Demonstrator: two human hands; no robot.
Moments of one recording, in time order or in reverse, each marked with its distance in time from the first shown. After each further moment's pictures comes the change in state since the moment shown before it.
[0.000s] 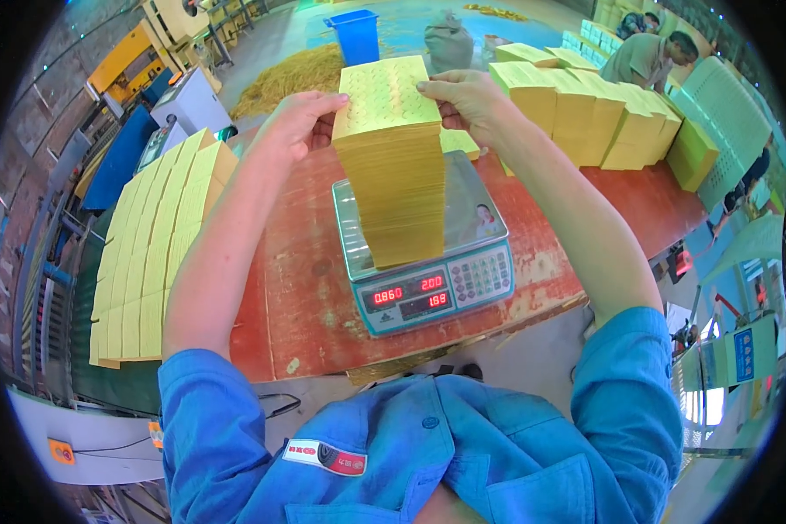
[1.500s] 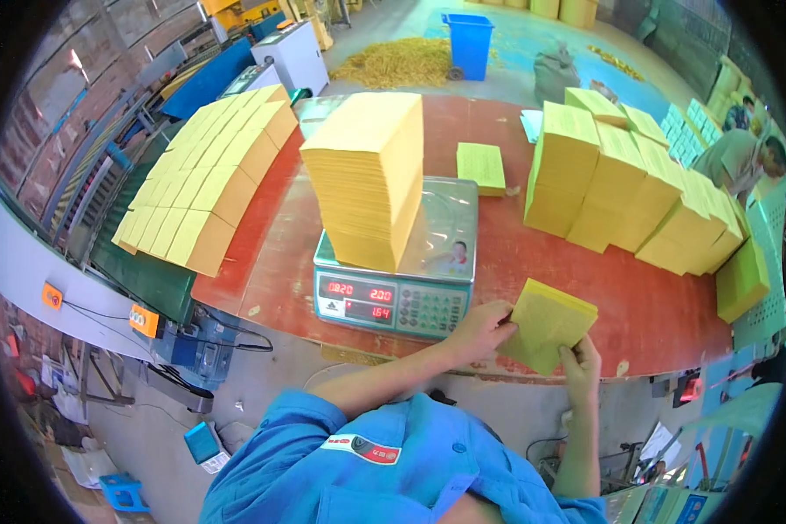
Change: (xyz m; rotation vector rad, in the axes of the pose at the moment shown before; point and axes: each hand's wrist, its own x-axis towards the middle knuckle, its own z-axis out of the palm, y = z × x) left_hand -0.086 -0.195 0.366 0.306 0.005 0.297; right_hand -0.213 0.204 -0.281 -0.198 0.059 -0.047
